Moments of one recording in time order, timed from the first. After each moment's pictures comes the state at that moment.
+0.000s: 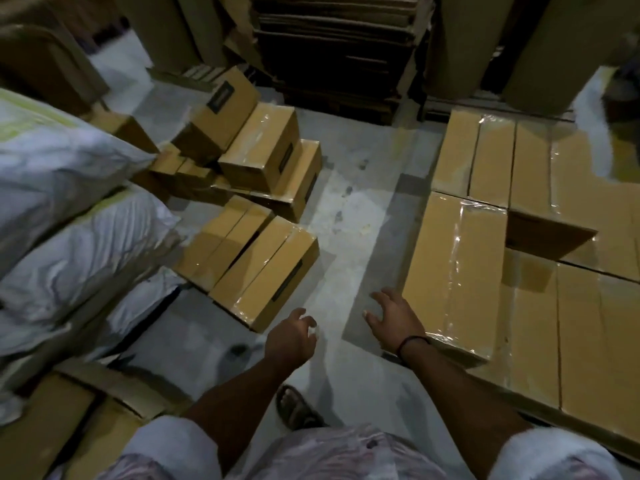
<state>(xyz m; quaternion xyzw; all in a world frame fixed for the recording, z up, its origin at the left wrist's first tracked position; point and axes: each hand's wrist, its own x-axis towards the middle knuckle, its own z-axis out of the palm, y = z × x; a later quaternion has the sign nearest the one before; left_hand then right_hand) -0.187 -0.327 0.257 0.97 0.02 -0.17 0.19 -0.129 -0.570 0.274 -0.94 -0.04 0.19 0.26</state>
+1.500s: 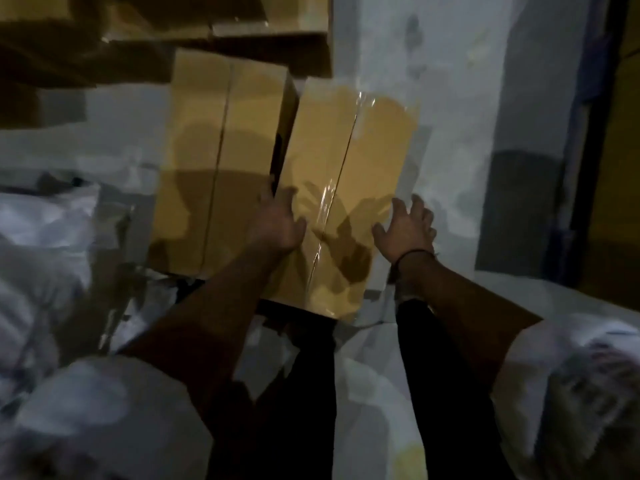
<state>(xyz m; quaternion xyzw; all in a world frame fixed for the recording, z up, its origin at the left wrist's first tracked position) 0.240 0.104 -0.154 0.93 0.01 -0.32 0.20 0.185 -0.134 -0.167 -0.89 0.24 0.32 0.21</state>
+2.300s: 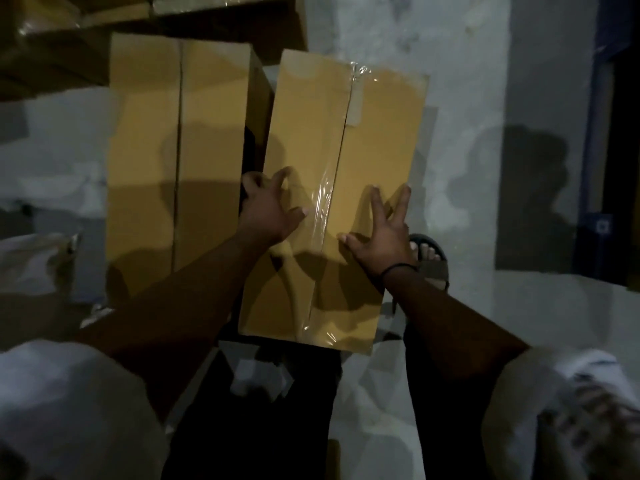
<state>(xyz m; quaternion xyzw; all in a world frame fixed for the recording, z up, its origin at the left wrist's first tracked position) 0.280 0.095 -0.256 0.91 0.00 -0.32 0.25 0.175 -0.103 -0.269 -0.87 0.26 0.27 0.33</state>
